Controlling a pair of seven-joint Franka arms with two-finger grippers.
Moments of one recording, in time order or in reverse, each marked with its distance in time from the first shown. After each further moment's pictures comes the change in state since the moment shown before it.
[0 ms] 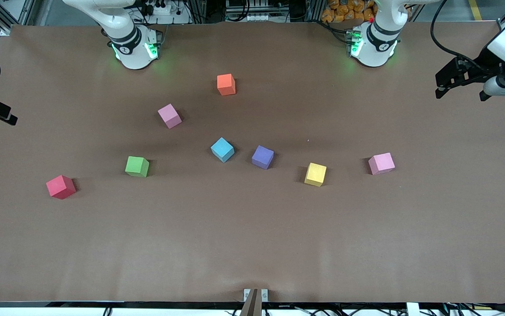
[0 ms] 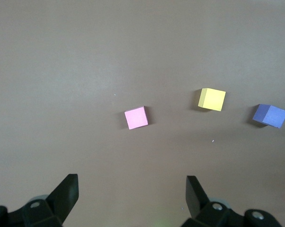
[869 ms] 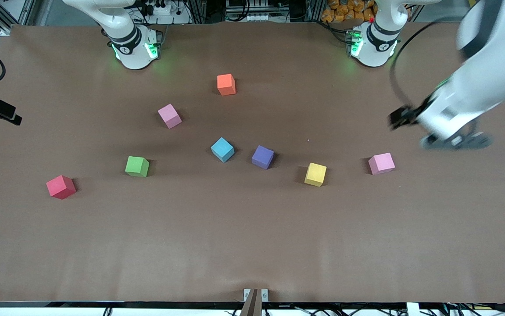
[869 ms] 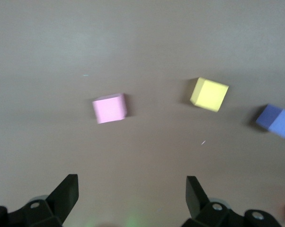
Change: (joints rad) left arm -0.095 0.257 -0.044 -0.060 -0.006 0.140 -0.264; right arm 0.000 0.002 0.016 0.000 0.000 -0.003 0.000
